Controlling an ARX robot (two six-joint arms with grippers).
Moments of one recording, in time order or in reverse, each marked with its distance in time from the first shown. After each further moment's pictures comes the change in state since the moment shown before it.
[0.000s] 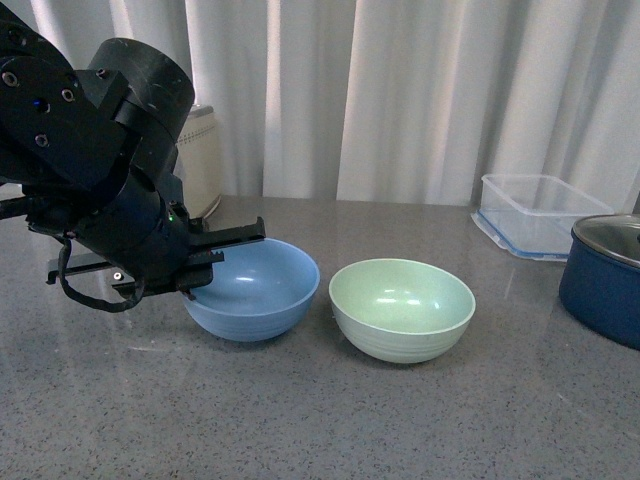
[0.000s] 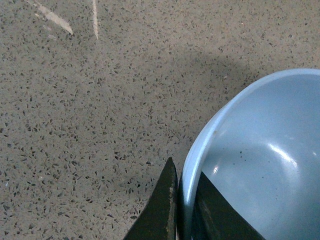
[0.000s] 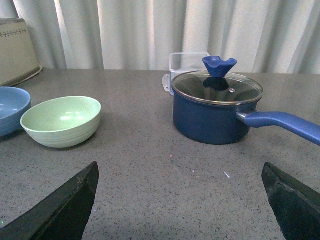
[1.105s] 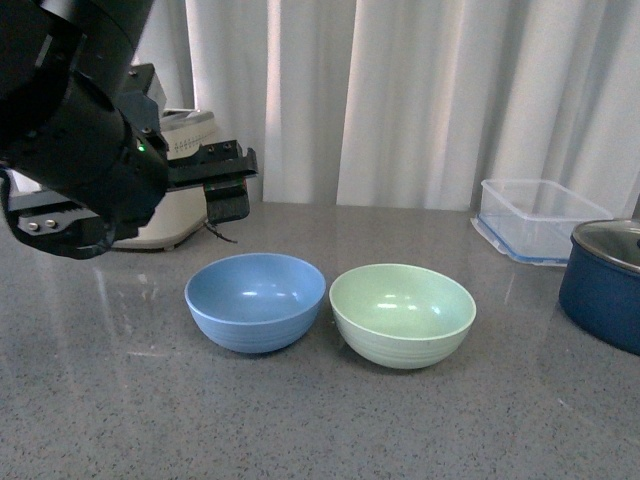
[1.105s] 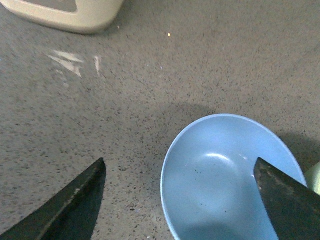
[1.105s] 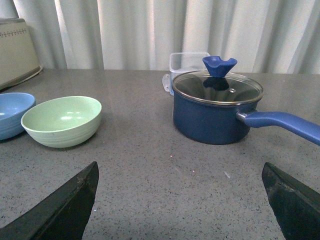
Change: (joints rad) left arm -0.016 -0.230 -0.112 0.067 -0.045 0.053; right arm 0.000 0.000 0.000 0.000 0.000 0.000
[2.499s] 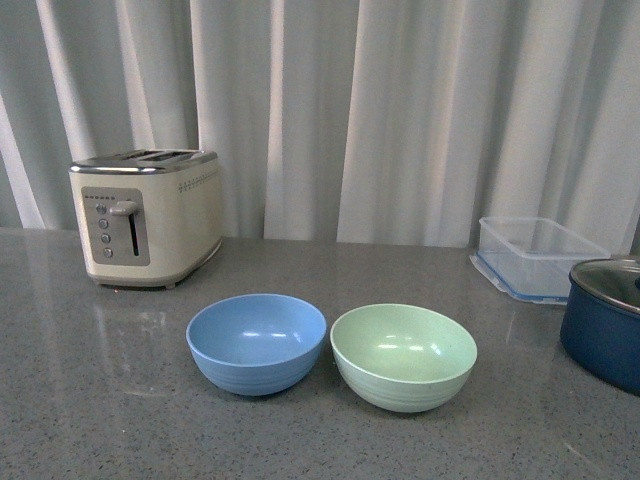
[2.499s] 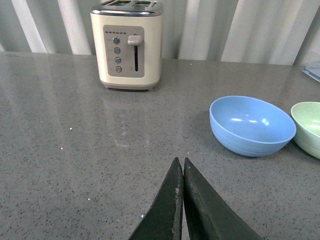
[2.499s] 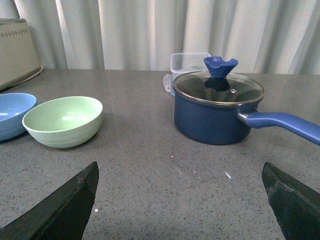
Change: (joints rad) left arm 0.153 -0.954 -1.111 0.670 0.151 0.310; right arm 0.000 0.000 0.000 0.000 0.000 0.000
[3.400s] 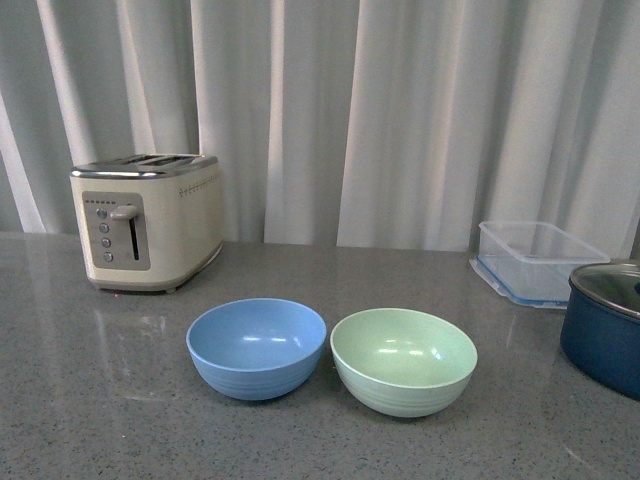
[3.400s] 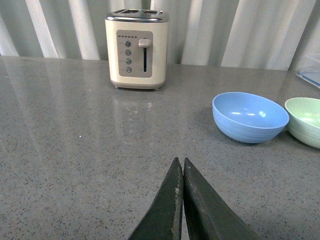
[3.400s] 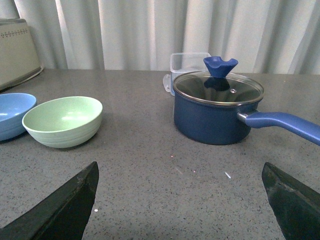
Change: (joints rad) left arm 0.106 -0.478 -0.092 -0.352 0.103 0.002; right arm 0.000 0.000 0.000 0.000 0.000 0.000
